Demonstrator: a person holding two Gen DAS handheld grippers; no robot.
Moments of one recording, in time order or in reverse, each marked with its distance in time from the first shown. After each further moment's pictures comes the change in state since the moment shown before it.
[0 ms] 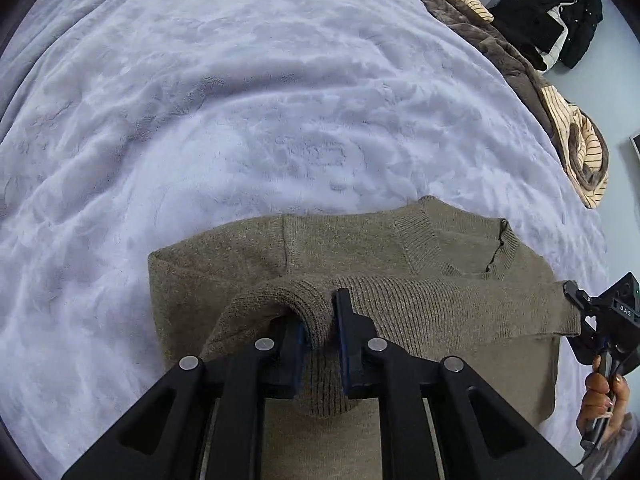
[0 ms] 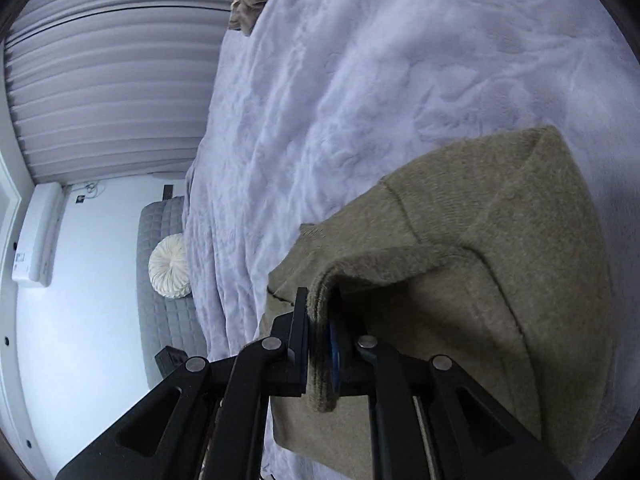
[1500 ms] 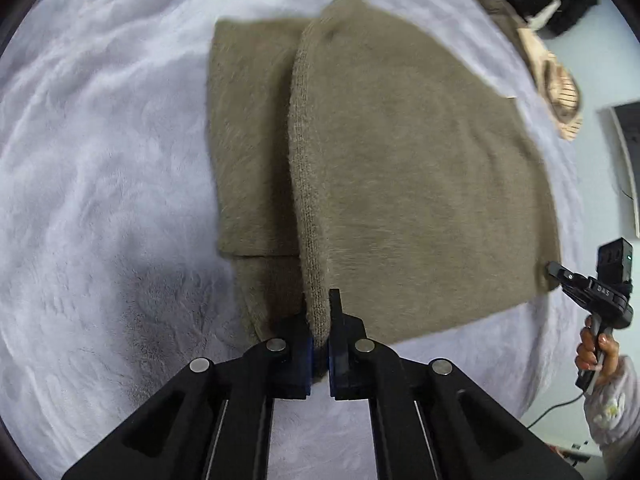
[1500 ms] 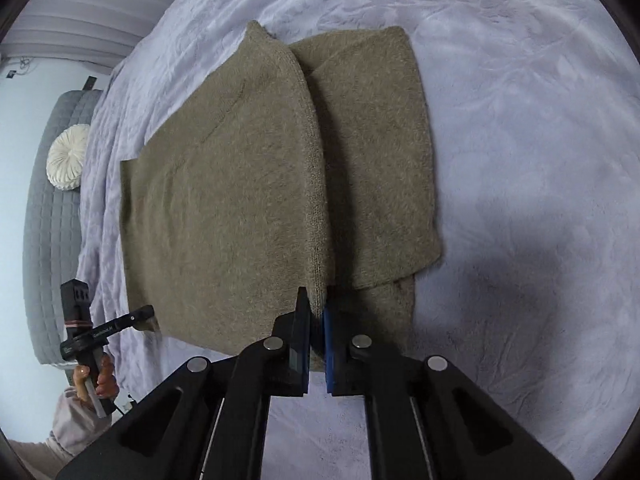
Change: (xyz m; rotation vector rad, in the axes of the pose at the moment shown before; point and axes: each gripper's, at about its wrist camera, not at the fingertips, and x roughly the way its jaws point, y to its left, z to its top) left arm -0.047 0.048 -0.141 0.002 0.200 -0.135; right arm -0.079 -0.003 -0.095 -0.343 0.196 -0.387
